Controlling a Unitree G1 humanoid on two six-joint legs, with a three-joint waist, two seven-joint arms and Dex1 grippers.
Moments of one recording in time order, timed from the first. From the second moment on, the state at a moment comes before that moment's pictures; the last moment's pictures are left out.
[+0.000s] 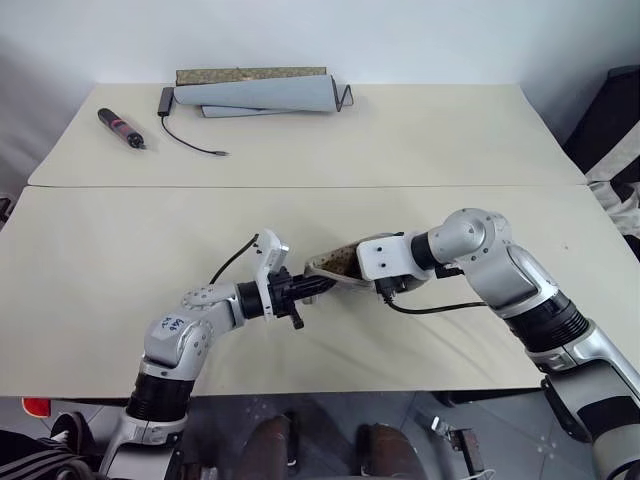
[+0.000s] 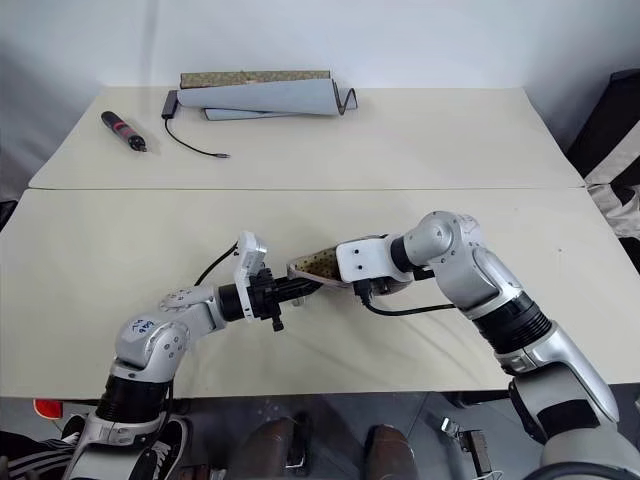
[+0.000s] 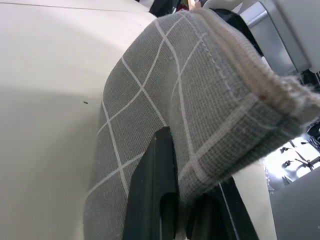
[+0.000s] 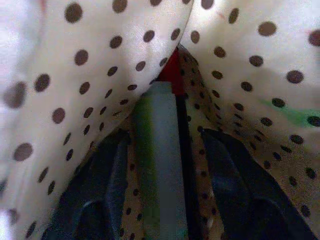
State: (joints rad) left arm -0.38 0.34 -0.05 -0.18 -0.58 0.75 -0.72; right arm -0.82 -0.66 0.48 0.00 -0.26 0.25 1.26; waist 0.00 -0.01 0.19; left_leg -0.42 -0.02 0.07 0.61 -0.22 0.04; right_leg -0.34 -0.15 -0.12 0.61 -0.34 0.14
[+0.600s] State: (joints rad) left arm -0.38 0.34 -0.05 -0.18 -0.58 0.75 -0.71; right arm -0.82 -0.62 0.50 0.09 -0.33 0.14 1.18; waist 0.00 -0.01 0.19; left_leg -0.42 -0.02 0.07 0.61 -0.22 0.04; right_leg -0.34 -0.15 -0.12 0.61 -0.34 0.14
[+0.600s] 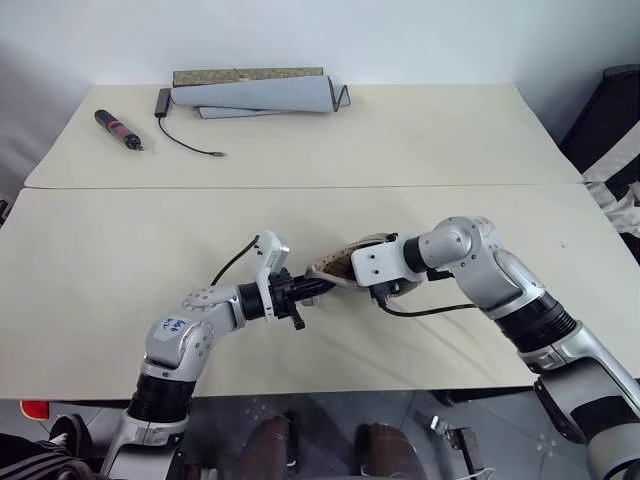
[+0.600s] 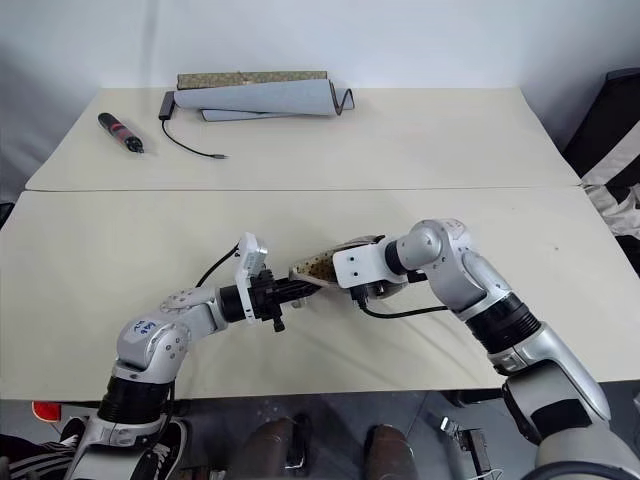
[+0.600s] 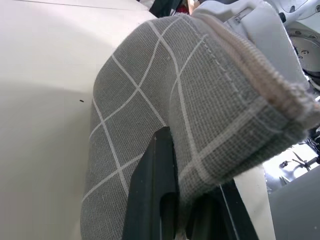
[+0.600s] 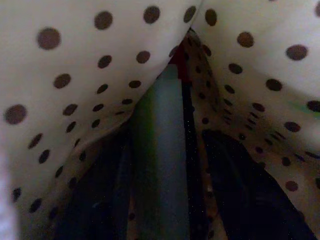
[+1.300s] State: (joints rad) left arm -0.40 0.36 -0.04 -0.11 -0.50 0.57 -0.71; right arm -0.78 -0.68 0.30 -0.08 -0.06 0.41 1.26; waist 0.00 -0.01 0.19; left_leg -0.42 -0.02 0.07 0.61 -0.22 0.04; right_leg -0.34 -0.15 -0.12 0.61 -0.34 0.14
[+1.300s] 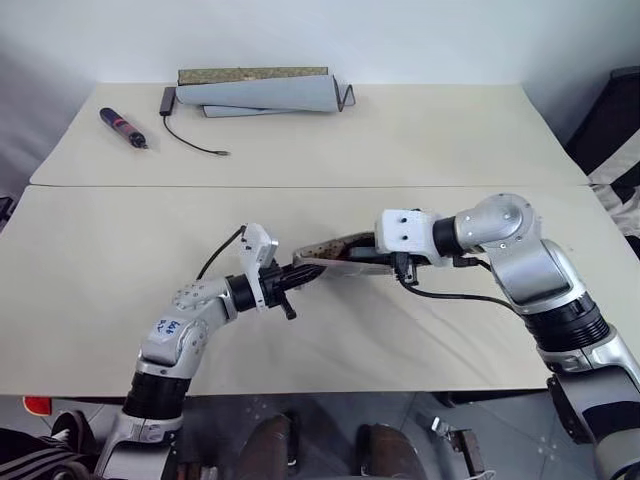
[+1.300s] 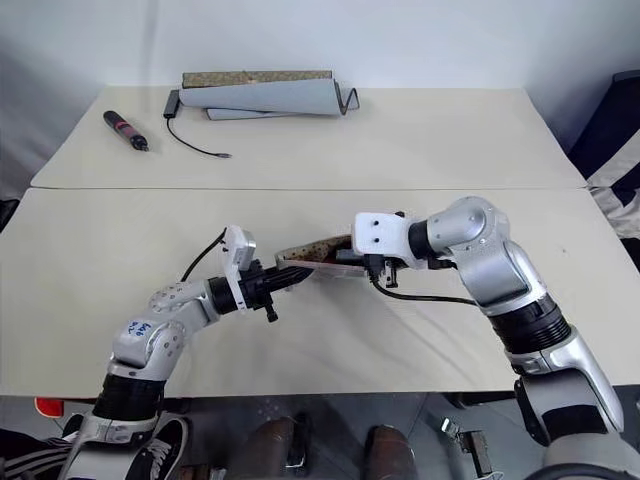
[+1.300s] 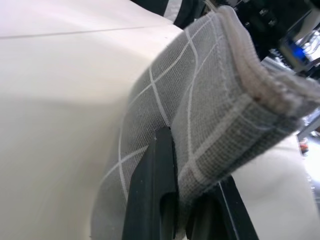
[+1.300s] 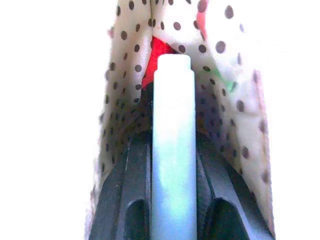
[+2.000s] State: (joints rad) left arm -0.41 0.35 -0.04 -0.07 -0.46 0.52 -0.71; right arm -0.79 -0.69 0.20 -0.09 0.11 0.42 1.16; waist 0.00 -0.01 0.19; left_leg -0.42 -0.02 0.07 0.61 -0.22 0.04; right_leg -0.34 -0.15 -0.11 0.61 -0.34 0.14
